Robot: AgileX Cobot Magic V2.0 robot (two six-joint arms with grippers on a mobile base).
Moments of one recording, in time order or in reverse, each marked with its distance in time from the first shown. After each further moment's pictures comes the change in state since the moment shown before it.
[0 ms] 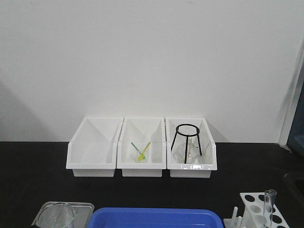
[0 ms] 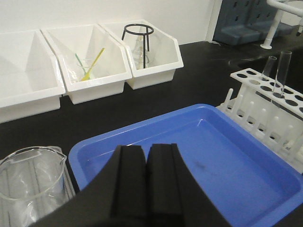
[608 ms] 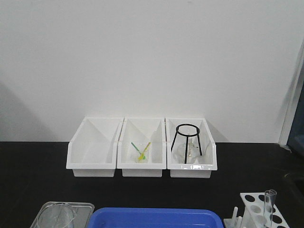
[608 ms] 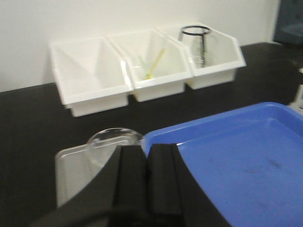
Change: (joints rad) left arm 0.273 -0.246 0.173 -0.155 -0.004 0.278; right arm 0.000 0.000 0.000 0.000 0.000 0.000
